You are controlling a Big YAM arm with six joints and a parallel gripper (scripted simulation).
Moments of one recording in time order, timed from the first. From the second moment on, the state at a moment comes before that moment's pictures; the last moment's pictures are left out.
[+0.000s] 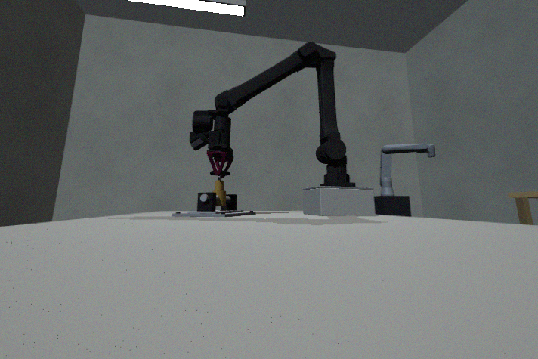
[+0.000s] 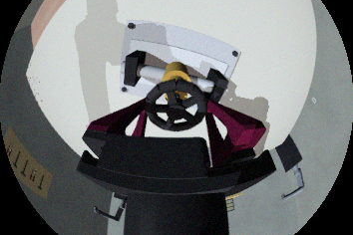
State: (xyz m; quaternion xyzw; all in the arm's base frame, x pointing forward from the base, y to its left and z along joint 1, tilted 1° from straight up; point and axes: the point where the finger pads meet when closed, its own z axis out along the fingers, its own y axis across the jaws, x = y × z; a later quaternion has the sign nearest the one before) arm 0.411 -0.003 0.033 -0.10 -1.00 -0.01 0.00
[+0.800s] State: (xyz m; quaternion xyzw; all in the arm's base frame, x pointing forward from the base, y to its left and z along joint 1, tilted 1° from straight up) arm 0.411 -0.003 0.033 -0.28 -0.96 0.00 0.01
